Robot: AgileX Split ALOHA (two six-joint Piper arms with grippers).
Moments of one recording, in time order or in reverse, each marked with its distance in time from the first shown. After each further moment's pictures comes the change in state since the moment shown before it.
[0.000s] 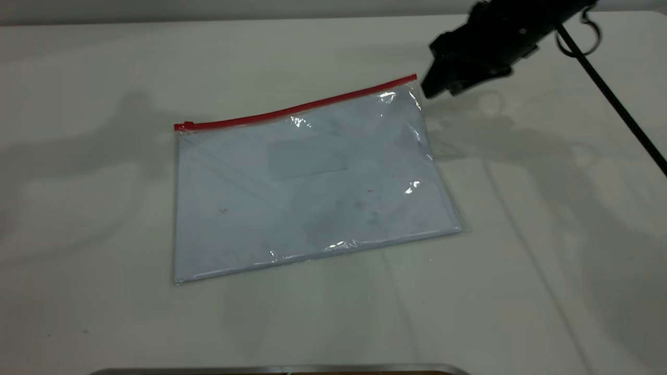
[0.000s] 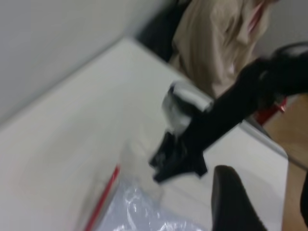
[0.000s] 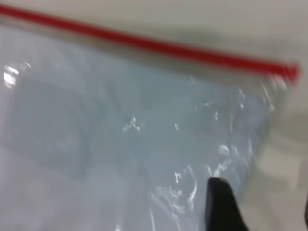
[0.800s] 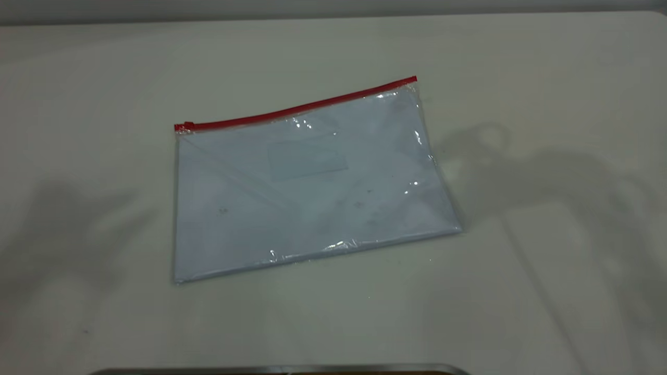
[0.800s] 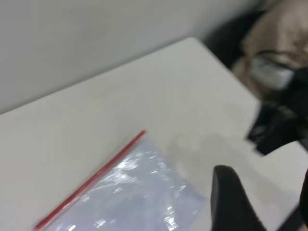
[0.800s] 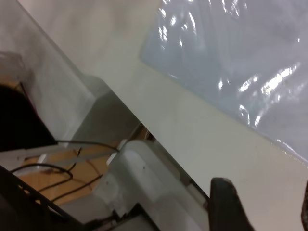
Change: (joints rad) left arm 0.000 -0.551 -0.001 0.470 0.000 -0.716; right arm -0.010 -0.524 0.000 -0.257 0.737 0.342
